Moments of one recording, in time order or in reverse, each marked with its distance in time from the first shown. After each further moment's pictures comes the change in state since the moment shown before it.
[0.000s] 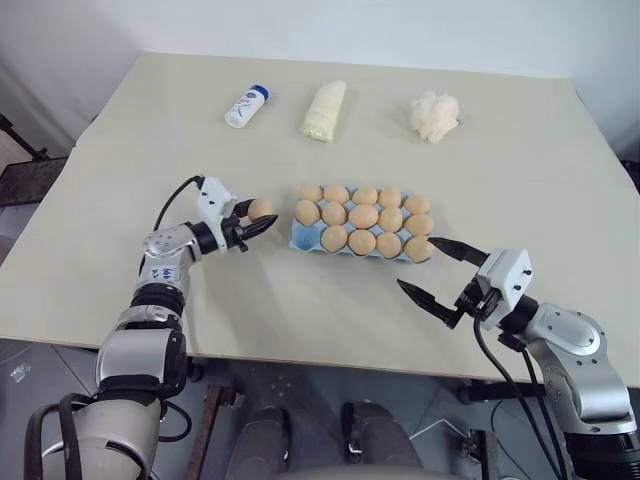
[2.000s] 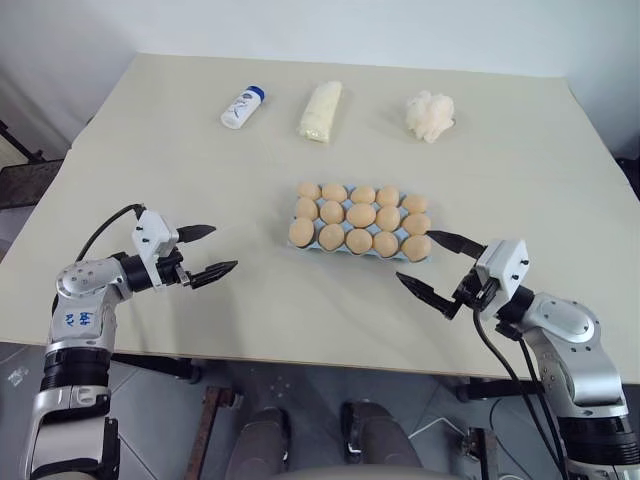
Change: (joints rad) left arm 0.503 0.238 0.040 -0.758 -0.106 0.358 -0.016; right arm -0.096 0.006 0.008 0.116 0.015 -0.029 0.054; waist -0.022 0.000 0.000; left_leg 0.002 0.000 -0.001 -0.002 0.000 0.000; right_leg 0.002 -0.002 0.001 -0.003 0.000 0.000
